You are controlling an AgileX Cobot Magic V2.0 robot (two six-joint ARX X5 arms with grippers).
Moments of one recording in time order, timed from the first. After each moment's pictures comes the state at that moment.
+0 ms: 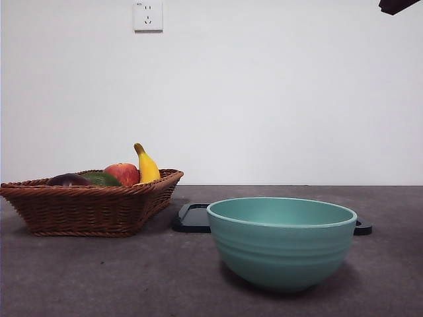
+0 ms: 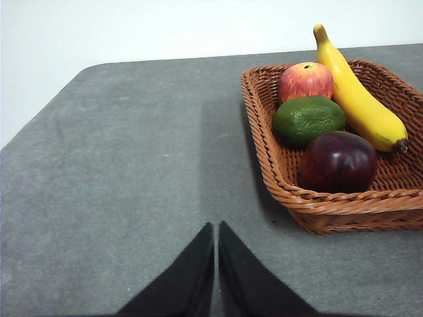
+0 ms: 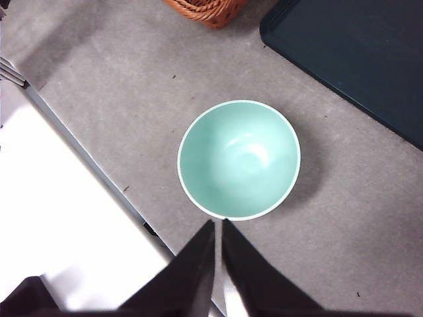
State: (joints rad) left arm 0.10 0.01 0.06 -0.24 0.12 0.09; right arm 0.57 0.89 1.03 -1.03 -0.34 0.03
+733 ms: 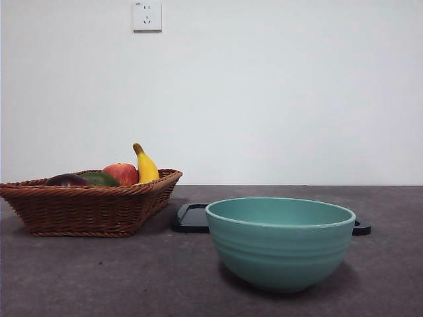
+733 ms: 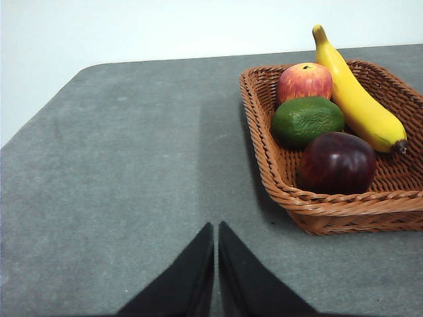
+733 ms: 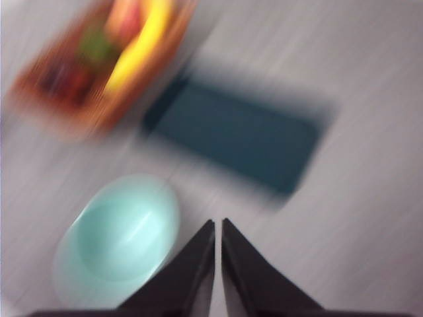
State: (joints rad) left arm 0.10 0.01 0.06 -0.24 0.12 0.09; right arm 0.17 0.64 0.98 -0.88 -0.31 -0.06
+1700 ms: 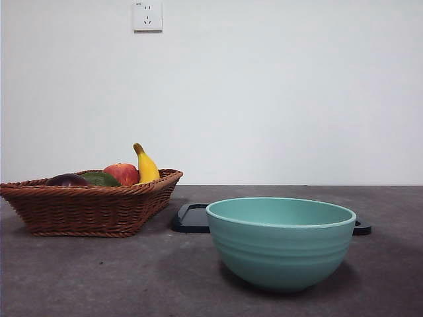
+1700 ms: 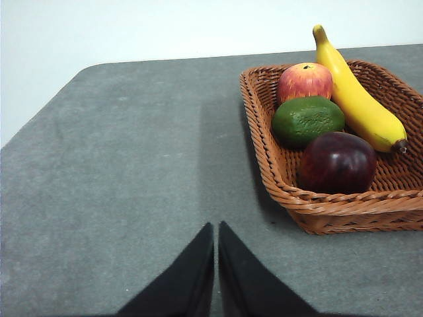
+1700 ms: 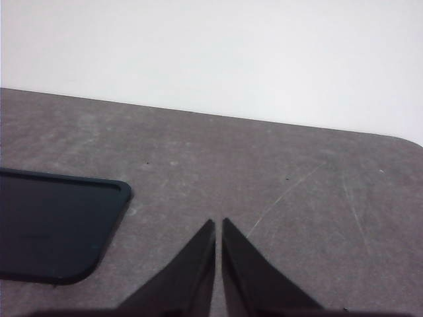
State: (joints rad) left arm 0.10 0.01 0.06 -0.24 0.12 0.09; right arm -0.03 0.02 0.02 -0.02 -0.02 -0.08
